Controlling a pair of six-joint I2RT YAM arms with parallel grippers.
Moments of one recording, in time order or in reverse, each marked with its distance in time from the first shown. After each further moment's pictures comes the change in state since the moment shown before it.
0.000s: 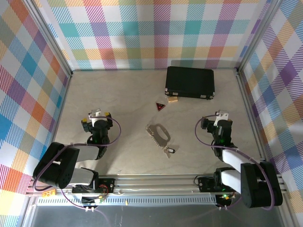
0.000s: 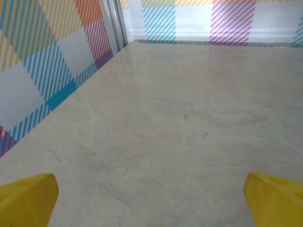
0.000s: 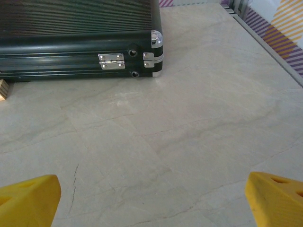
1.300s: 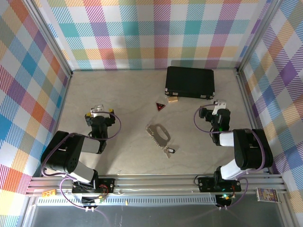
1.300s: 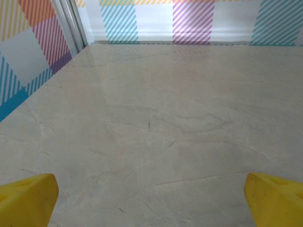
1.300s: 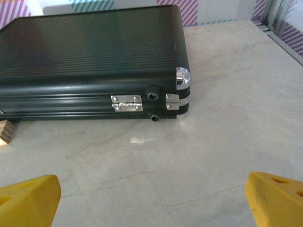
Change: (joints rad) left arm 0.089 0.172 0.066 0.122 0.242 0.034; right arm -0.058 0.406 0.183 0.273 -0.129 0.003
